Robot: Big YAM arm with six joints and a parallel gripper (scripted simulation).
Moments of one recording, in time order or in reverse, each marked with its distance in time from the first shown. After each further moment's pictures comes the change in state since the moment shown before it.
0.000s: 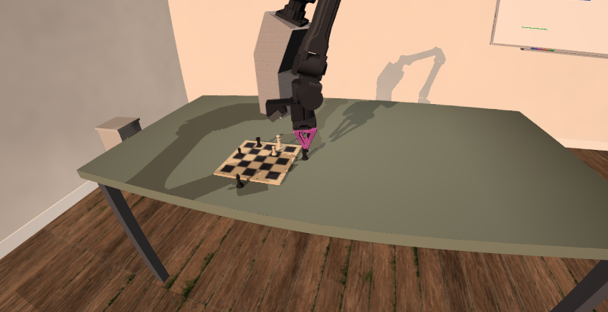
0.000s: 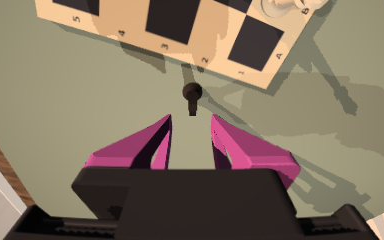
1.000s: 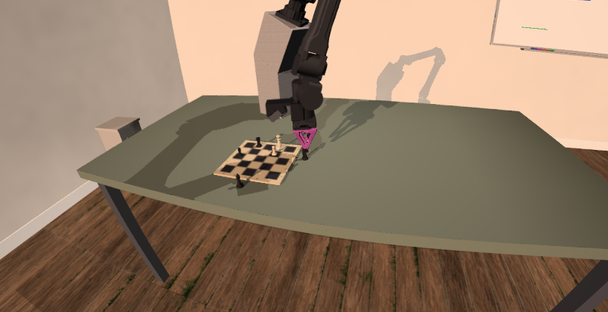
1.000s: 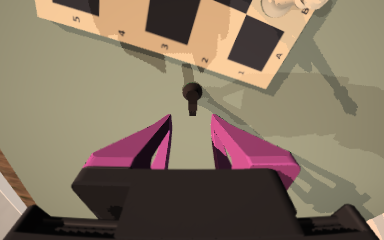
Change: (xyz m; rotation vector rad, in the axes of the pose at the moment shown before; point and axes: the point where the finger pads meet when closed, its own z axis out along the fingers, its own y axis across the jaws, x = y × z) arm 0.000 0.000 0.000 0.000 0.000 0.000
